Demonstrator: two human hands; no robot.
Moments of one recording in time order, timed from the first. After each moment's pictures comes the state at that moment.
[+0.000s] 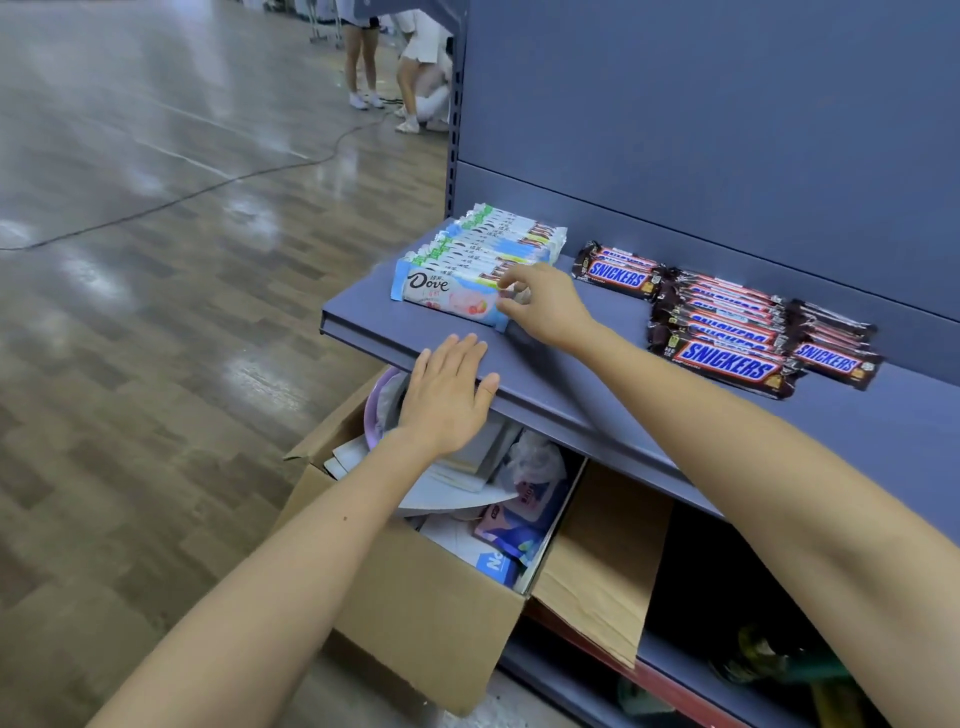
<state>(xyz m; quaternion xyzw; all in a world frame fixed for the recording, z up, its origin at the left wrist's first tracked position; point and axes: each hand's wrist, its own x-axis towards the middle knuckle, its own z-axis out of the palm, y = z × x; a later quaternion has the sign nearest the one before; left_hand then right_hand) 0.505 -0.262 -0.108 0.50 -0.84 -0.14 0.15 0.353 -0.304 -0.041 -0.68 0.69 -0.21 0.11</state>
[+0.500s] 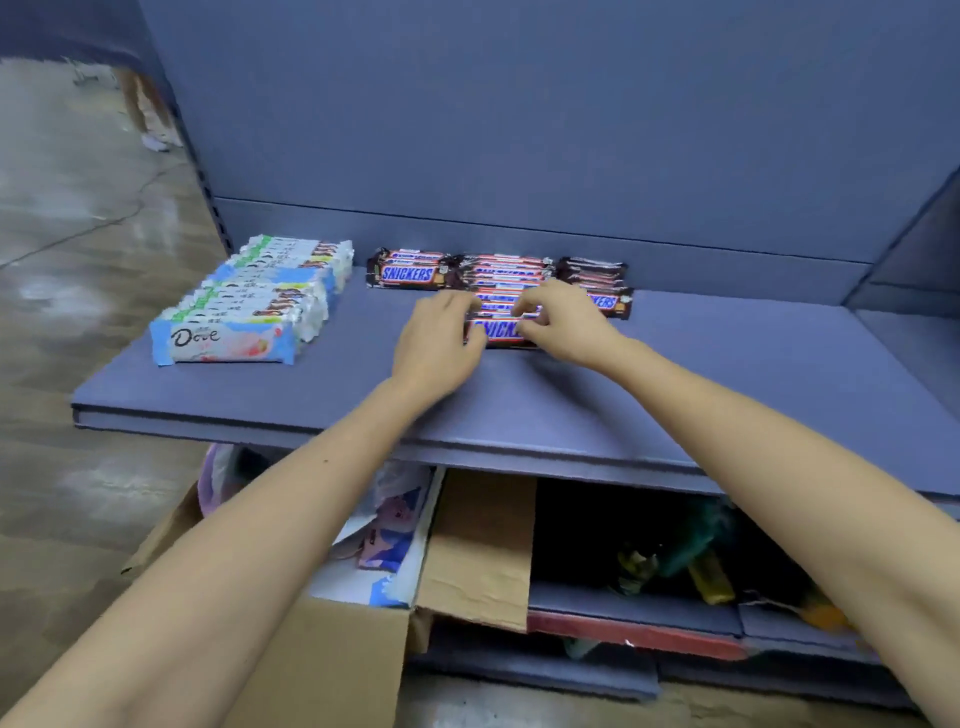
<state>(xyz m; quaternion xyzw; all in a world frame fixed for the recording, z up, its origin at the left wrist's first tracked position) 0.331 -0.238 -0.046 0.33 -0.89 -0.16 0.27 0.178 -0.164 -0.023 -0.60 0.77 -0.20 0.04</state>
